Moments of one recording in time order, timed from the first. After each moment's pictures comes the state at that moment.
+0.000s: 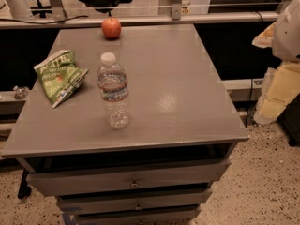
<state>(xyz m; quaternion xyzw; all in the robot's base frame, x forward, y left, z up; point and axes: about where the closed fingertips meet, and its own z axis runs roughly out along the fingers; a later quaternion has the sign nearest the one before) 0.438 -0.217 0.976 -0.60 0.78 -0.03 0.16</state>
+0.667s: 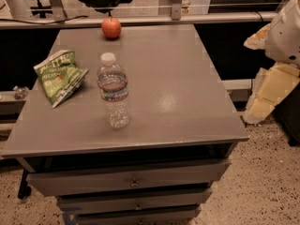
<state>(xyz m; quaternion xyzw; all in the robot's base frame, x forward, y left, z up) 0.441 -0.199 0.973 -0.60 0.78 0.00 0.19</state>
